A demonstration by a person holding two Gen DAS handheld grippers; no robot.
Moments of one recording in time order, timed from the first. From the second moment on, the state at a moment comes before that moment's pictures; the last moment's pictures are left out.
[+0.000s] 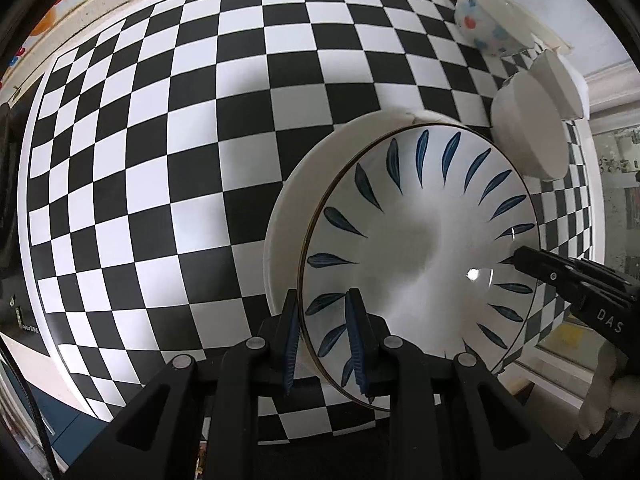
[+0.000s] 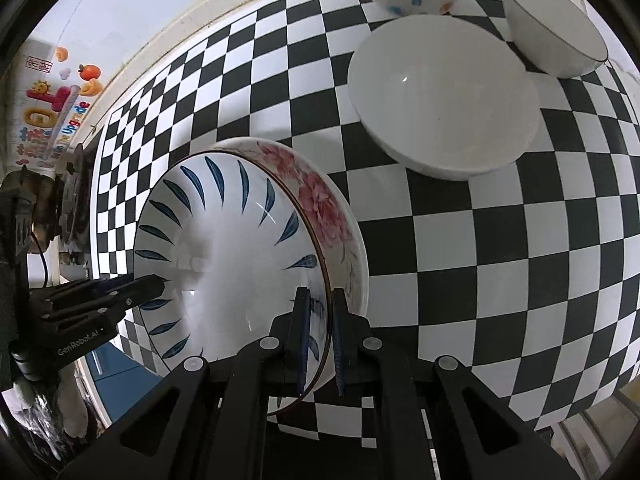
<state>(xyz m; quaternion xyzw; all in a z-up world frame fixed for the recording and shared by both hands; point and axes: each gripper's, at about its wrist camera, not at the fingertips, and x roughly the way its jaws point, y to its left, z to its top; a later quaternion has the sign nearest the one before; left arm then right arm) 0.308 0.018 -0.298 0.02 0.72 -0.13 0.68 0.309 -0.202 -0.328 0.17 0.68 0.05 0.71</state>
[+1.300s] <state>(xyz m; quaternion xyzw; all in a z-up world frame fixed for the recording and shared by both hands) 0.289 0.021 -0.310 -0.01 0.72 -0.05 0.70 0.321 -0.201 -0.344 0.15 0.69 0.08 0.70</state>
